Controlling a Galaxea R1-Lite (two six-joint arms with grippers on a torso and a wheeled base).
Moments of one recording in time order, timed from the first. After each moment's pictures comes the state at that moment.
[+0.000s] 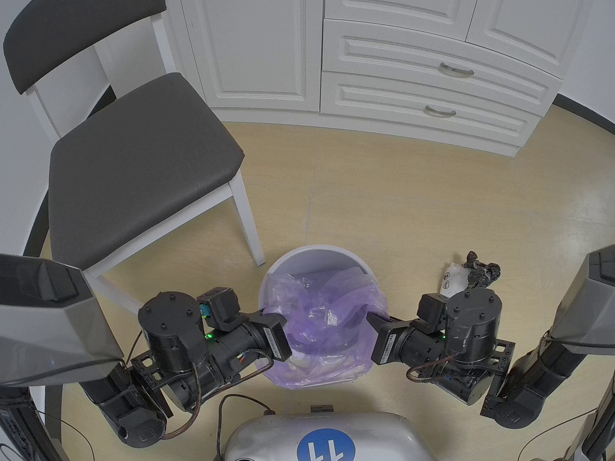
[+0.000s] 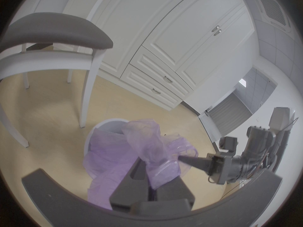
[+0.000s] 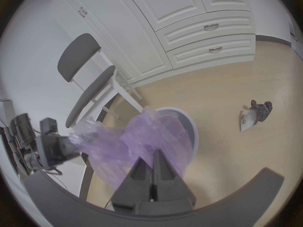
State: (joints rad) left arm -0.70 2.03 -0.39 -1.53 0.02 -0.45; right arm 0.76 1.99 -0.46 -1.28 -0.25 0.45
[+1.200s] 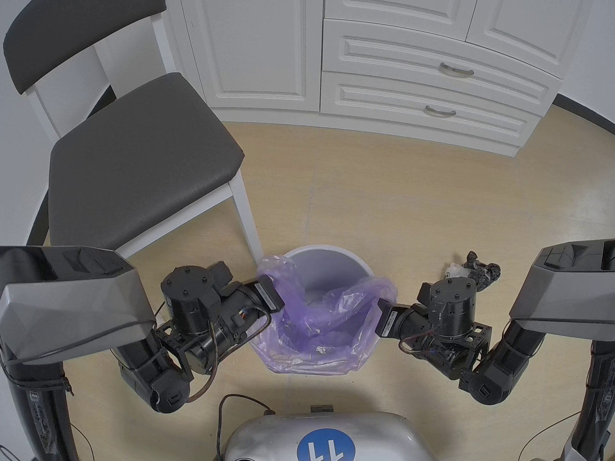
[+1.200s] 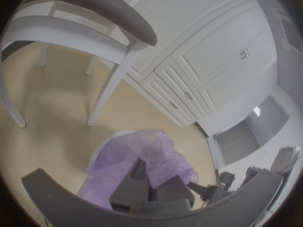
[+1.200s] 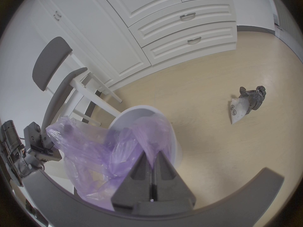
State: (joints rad) left arm -0.57 2.20 -0.60 -1.53 0.06 -0.66; right arm 0.61 2.19 -0.60 -1.29 -0.25 0.53
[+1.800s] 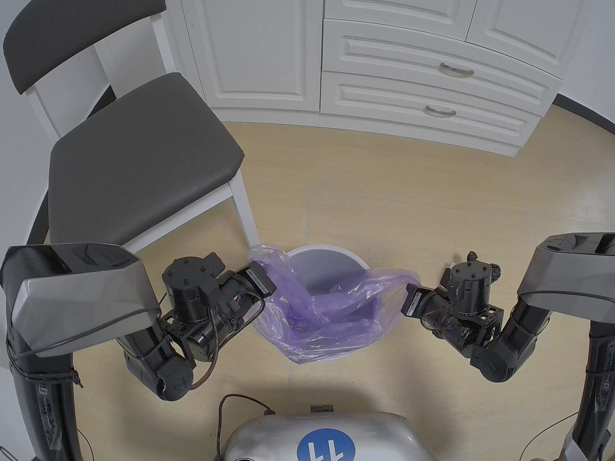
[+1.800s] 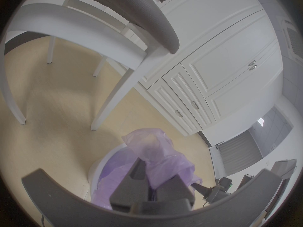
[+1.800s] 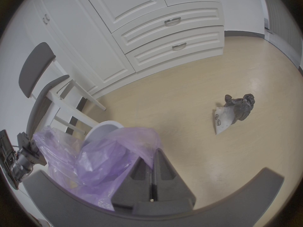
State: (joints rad) left arm -0.52 2.25 -0.67 -1.53 0.08 -0.72; right arm 0.46 2.22 -0.64 -1.28 -0.24 0.49
